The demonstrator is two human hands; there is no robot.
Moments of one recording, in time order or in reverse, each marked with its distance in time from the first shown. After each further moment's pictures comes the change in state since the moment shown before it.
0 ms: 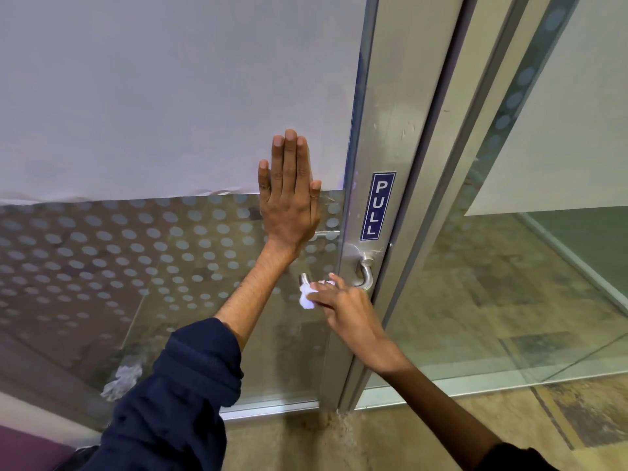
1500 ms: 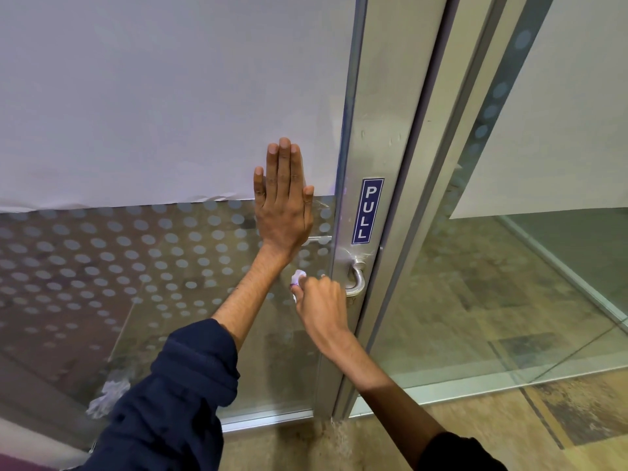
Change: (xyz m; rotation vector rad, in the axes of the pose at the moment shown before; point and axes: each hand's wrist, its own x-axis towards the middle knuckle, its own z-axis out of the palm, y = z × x) left_hand 0.000 -0.001 0.000 -0.006 0.011 0.007; right_hand 0.028 -0.035 0.018 -0.132 0.072 0.273
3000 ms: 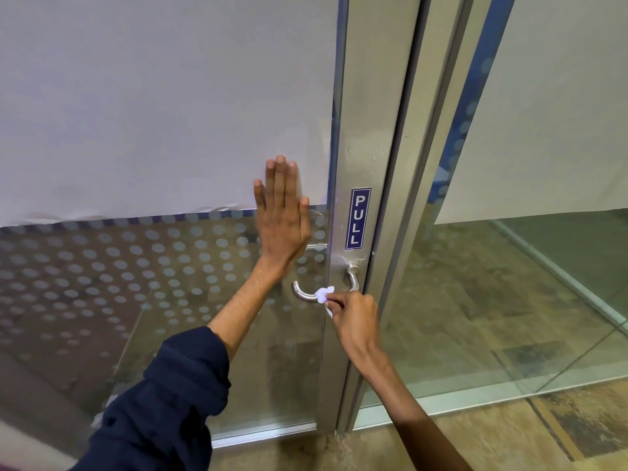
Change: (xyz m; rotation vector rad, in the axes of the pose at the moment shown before) left_hand -0.002 0.011 -0.017 -0.029 -0.116 -0.002; right_hand -0.037 0.046 -0.026 0.317 0.091 0.249
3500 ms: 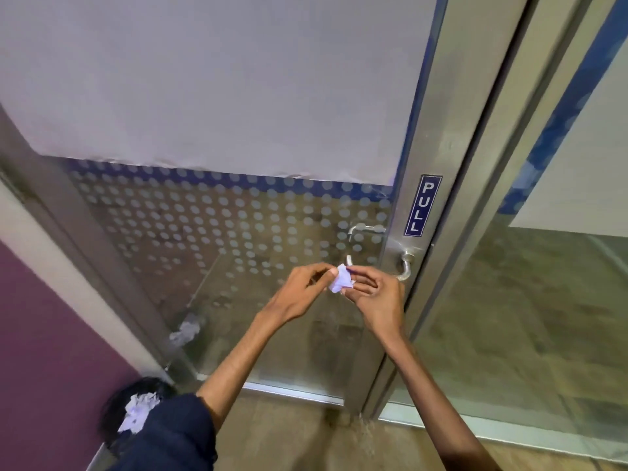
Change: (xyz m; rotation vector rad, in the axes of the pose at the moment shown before) left_hand -0.132 -0.007 -0.115 -0.558 -0.747 -0.531; right_hand -0.020 -0.031 -0.003 0.698 -0.243 -0.006
